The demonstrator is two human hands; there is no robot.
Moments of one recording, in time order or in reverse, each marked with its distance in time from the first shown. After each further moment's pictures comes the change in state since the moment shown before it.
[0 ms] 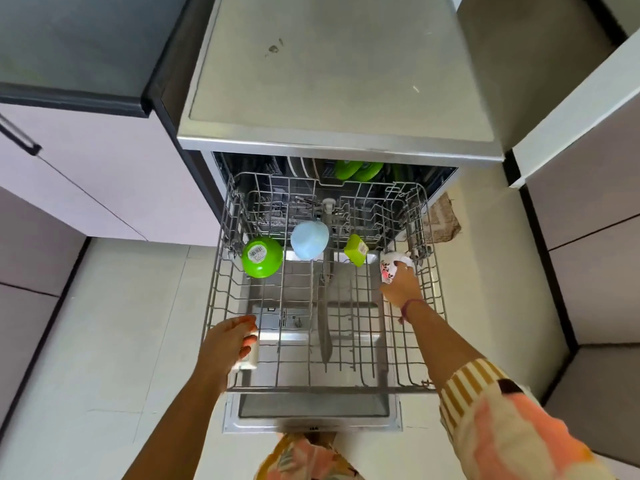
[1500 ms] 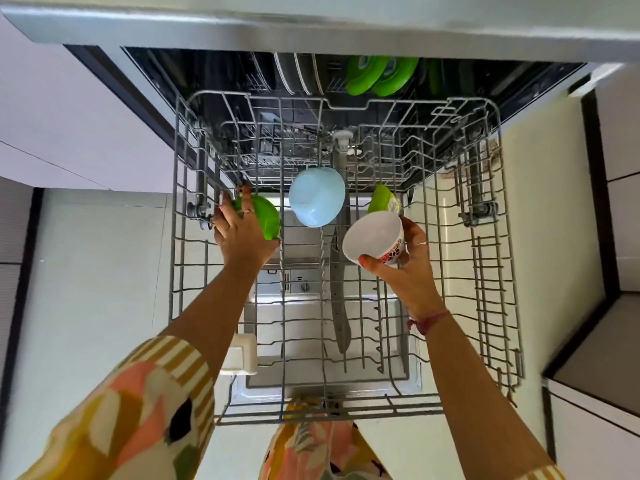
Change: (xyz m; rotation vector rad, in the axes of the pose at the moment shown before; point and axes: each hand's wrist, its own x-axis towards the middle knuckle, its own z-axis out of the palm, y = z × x) left_hand 0.244 0.031 0.086 1.168 0.233 0.469; right_hand 0.024 -0.013 0.075 0.849 -0.104 -0.161
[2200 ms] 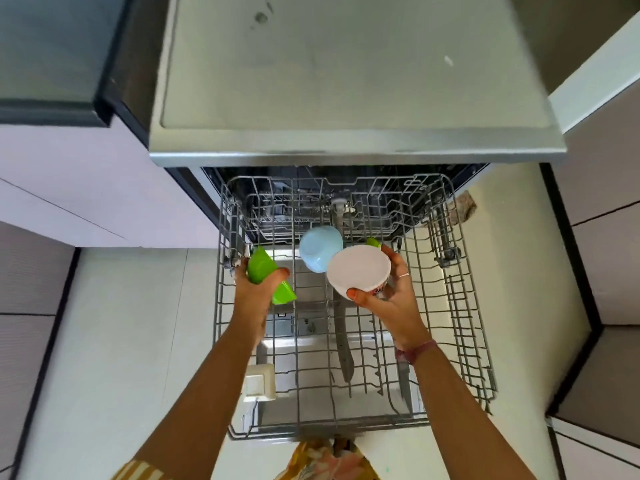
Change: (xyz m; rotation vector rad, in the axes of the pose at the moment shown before) left_hand -0.095 0.014 -0.112 -1.358 -0.174 -0.284; right_hand -0.059 -0.087 0.019 0.145 -0.092 -0.110
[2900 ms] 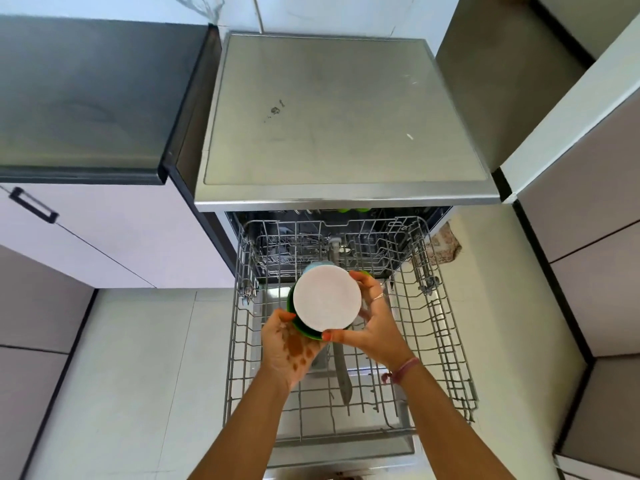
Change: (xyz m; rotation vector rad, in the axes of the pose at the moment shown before) left_hand -0.109 0.007 0.021 -0.702 -0.469 -0.225; right_hand -0.054 -0.054 0.024 -0.265 -0.190 -0.154
